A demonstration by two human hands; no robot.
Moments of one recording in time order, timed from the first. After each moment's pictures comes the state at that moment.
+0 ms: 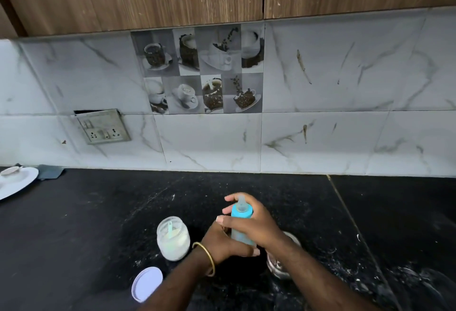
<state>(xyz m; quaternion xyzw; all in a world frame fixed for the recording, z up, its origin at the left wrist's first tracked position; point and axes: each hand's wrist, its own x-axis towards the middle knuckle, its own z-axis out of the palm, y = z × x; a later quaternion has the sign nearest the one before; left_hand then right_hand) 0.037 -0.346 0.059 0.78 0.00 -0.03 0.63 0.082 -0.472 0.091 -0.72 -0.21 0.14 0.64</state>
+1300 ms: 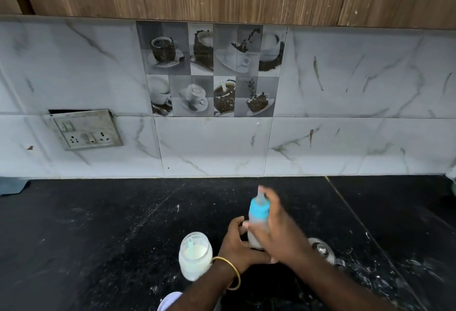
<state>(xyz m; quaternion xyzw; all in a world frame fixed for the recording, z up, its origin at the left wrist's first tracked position) 0.066 -0.271 0.006 0.74 0.05 -0.04 0.67 0.070 -0.406 0.096 -0.89 -0.22 -0.11 0.38</state>
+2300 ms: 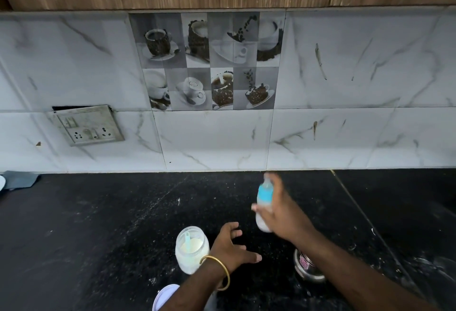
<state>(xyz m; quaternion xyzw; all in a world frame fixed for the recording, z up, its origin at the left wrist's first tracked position) 0.053 -0.272 0.012 0.74 0.14 -0.11 0.64 0.124 -0.435 0.079 -0.91 -0.20 -0.06 0.37</state>
